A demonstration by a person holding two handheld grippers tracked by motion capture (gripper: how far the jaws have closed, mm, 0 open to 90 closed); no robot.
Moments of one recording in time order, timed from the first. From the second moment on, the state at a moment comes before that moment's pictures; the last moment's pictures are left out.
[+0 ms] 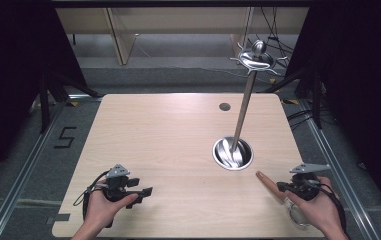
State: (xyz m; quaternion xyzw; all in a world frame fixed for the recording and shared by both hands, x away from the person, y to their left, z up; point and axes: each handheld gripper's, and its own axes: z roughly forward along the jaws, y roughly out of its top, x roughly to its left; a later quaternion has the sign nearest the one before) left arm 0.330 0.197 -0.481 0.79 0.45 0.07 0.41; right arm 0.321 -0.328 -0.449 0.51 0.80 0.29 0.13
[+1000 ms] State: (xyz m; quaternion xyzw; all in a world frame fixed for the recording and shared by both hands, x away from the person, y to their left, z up) left arm 0.333 0.195 -0.482 0.80 0.44 0.06 0.41; right arm 0.369 -0.274 -0.473 0.47 0.86 0.19 0.08
